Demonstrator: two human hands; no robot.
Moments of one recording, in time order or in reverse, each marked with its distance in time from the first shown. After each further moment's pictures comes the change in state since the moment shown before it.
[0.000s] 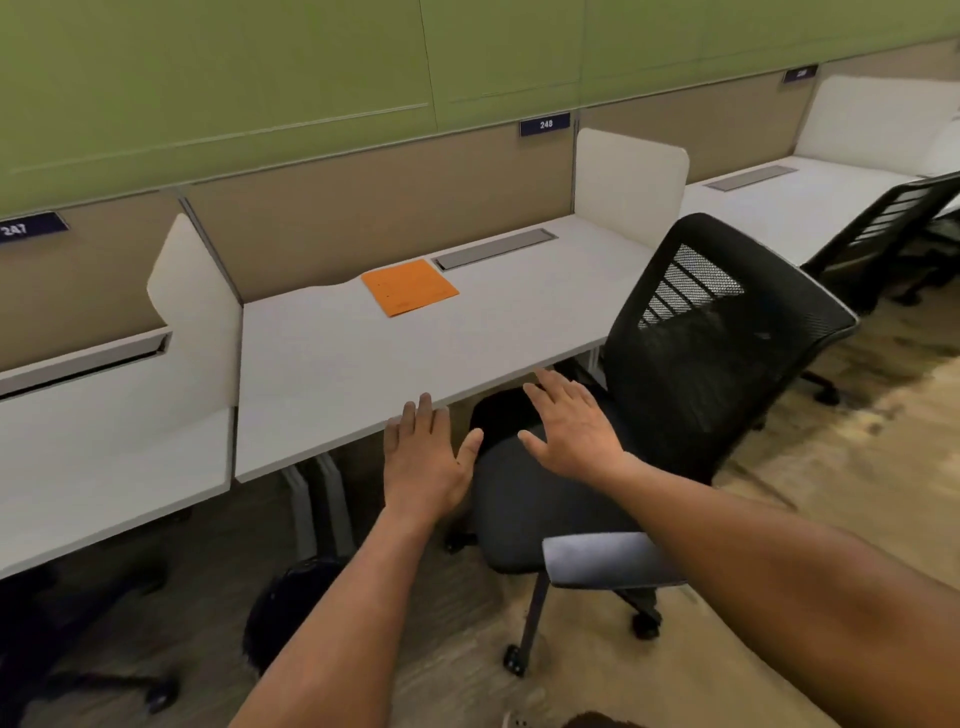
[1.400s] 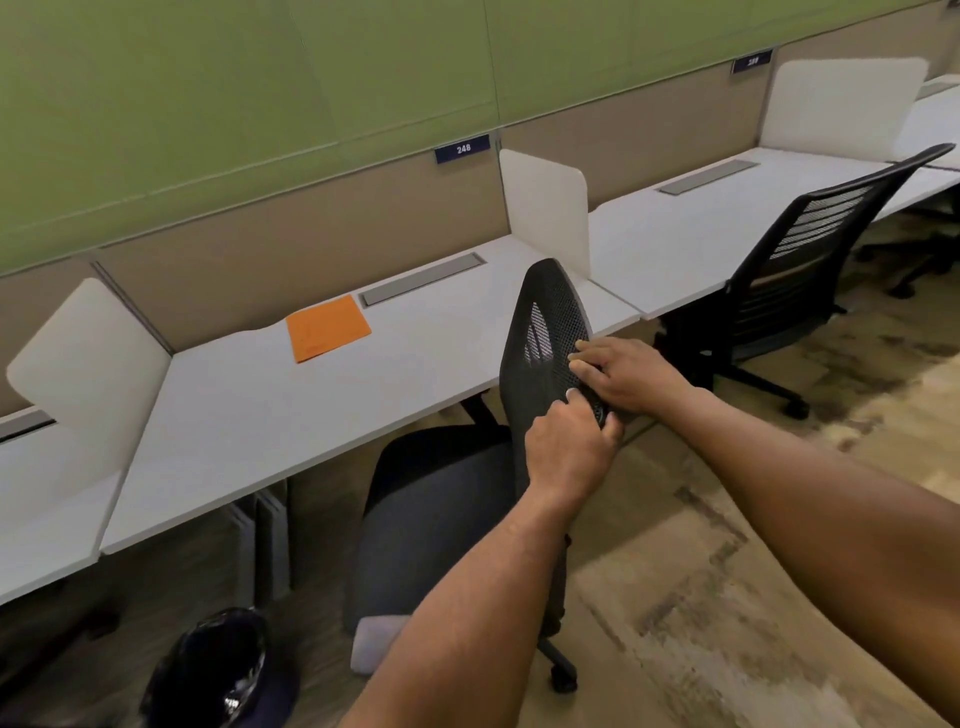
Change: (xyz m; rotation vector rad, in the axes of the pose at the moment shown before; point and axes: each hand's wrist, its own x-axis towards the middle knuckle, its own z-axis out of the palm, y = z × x) left_hand 0.103 0.493 0.040 -0.272 0.063 0.087; right_hand 0.021 0.419 -0.133 0.173 -0.050 0.028
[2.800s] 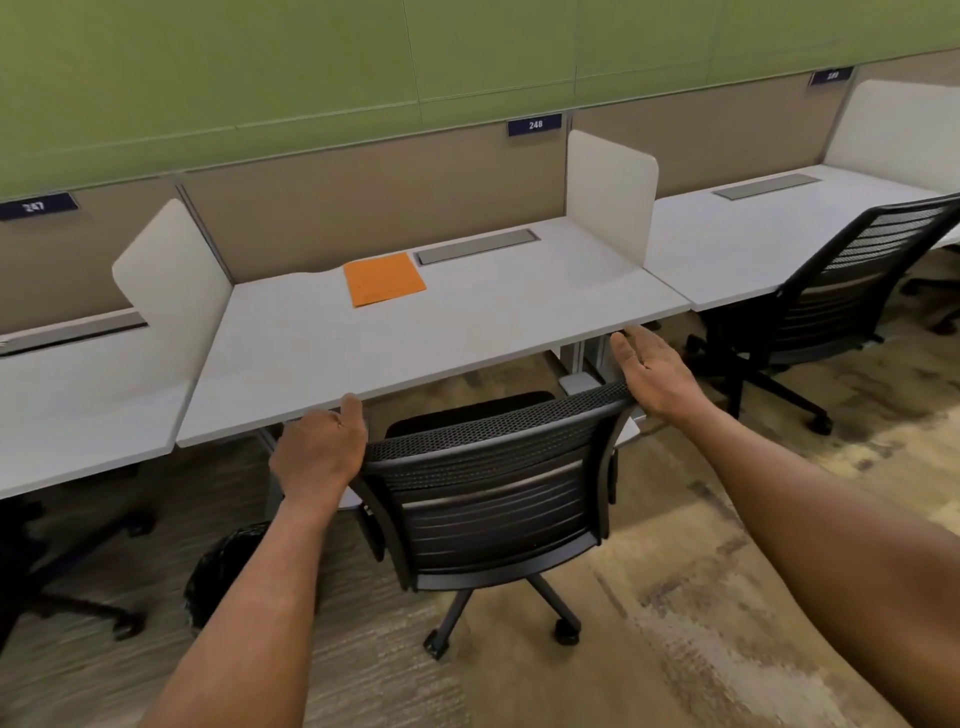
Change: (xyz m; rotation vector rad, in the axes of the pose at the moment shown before) left_hand -0.146 -0.281 -0.169 0.051 0.328 -0.596; right_hand -0.061 -0.105 0.043 0.359 0.091 0.250
